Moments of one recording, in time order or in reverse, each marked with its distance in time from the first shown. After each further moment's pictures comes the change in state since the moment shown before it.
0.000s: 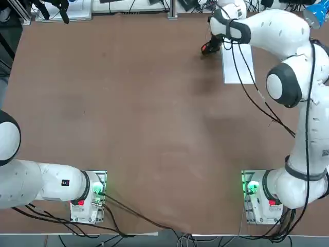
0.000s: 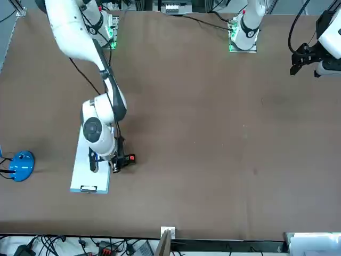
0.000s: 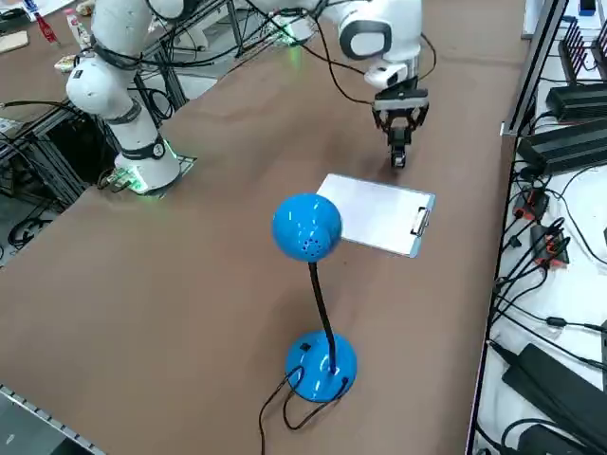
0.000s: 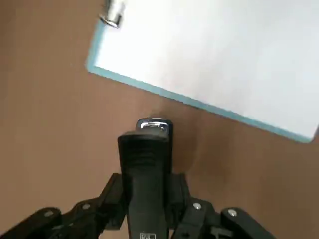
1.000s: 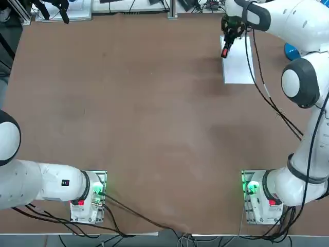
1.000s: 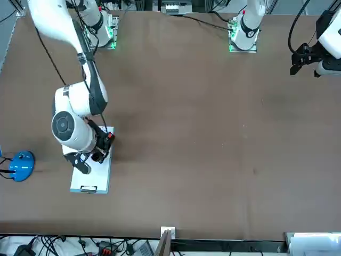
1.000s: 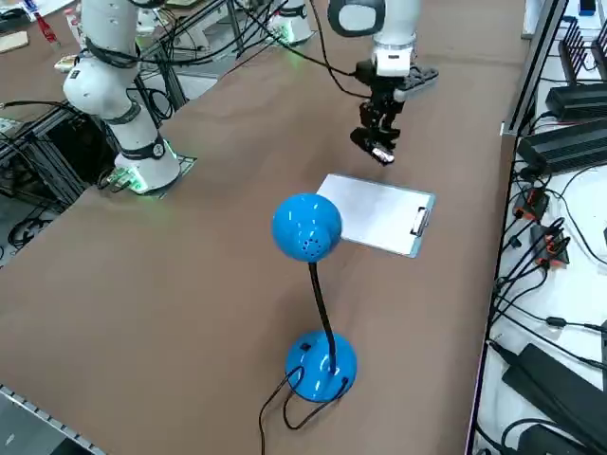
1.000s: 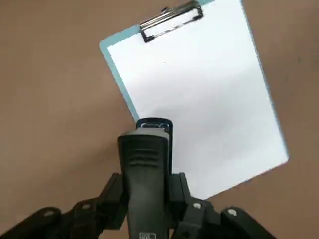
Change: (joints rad) arm -0.086 -0.118 -0.005 -0.055 0.002 -0.217 -0.960
